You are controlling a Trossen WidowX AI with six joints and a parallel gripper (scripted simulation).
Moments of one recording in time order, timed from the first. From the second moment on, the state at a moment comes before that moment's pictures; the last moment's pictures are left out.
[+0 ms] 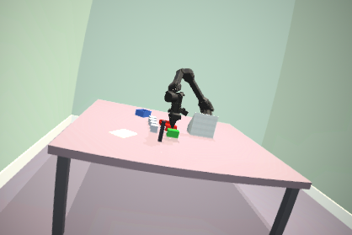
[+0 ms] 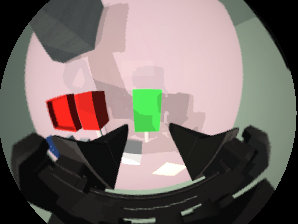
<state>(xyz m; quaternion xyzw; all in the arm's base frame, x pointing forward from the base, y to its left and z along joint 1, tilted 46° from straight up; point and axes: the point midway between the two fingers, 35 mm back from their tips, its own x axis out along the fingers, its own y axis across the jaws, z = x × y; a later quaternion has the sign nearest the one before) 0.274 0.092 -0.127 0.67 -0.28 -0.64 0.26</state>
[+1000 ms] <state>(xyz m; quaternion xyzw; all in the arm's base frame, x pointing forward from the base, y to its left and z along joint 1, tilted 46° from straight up) 0.280 0.065 -0.155 0.67 -0.28 -0.64 0.26</state>
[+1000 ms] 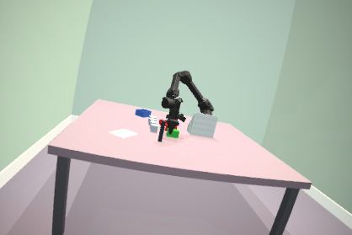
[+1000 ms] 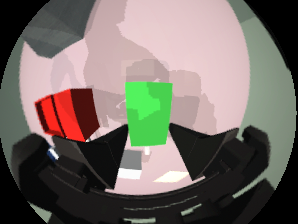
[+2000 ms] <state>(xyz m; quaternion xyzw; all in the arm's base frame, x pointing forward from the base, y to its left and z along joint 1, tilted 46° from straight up) 0.273 0.054 -0.161 0.66 -0.28 -0.64 0.27</state>
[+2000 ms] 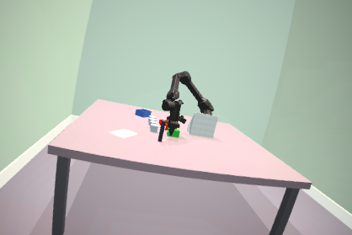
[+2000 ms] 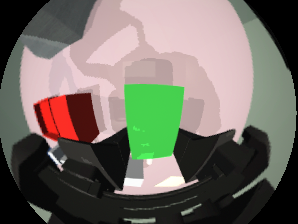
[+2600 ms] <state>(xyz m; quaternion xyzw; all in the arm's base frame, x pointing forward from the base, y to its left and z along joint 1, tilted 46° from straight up) 0.291 0.096 -0.104 0.69 -0.39 -0.59 0.14</state>
